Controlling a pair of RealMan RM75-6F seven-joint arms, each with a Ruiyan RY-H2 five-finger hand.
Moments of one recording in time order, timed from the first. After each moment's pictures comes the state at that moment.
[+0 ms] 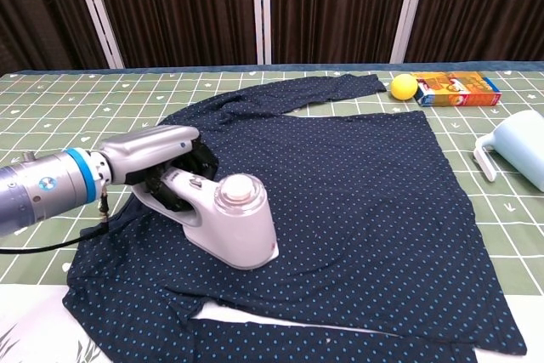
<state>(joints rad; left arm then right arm) -0.77 -1.70 -0.05 -1.17 1.47 0.92 -0.13 0.08 -1.00 0.05 -1.65 -1.51 1.44 0.20</state>
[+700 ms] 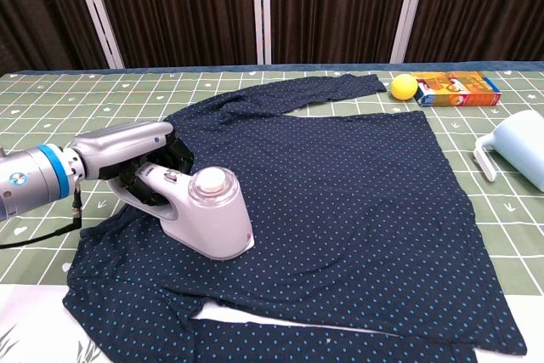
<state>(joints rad) -0.74 -1.66 -0.02 -1.15 1.50 0.94 -0.19 0.08 -1.00 0.05 -1.66 -1.51 1.44 0.19</state>
